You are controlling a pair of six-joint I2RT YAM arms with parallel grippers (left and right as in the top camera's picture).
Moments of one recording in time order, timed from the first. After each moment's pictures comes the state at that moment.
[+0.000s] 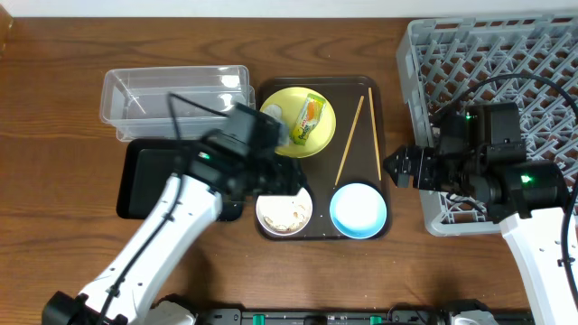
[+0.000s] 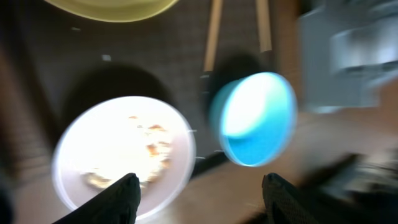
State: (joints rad) left arm -0.51 1.39 1.10 -0.84 0.31 -0.45; right arm 0.13 1.20 1.16 -1.03 -0.35 0.30
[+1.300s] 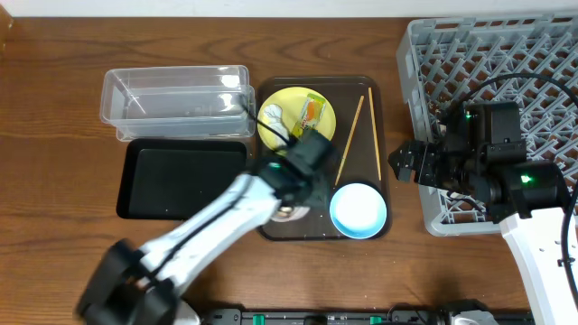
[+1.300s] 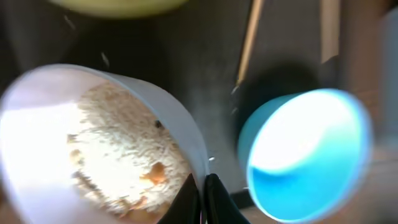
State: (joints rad) left arm -0.69 1.54 1.10 -0.73 0.09 -0.65; right arm 0.13 1.20 1.16 -1.02 -0.29 0.36
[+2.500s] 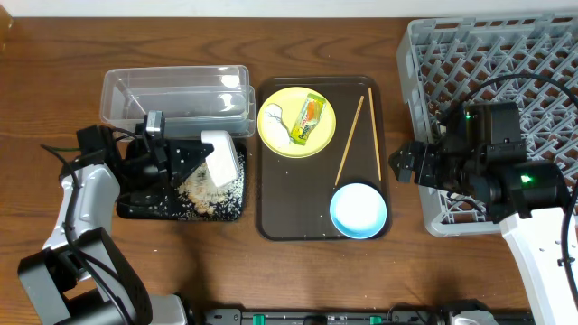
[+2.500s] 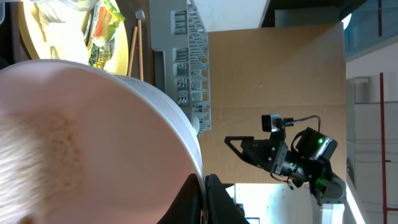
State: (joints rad) left arm 0.40 1.59 0.92 -0.79 1.46 -0.03; right arm 0.13 1.20 1.16 -1.03 -0.29 0.36
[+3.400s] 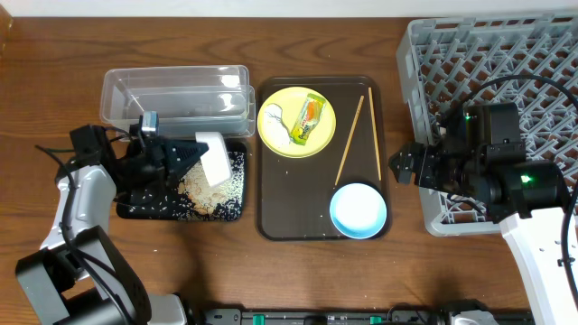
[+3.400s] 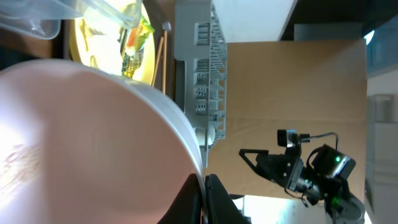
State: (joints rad) left arm 0.43 1.59 0.92 -0.73 1.39 -0.11; right arm 0.13 1.20 1.16 -1.05 -0.29 0.36
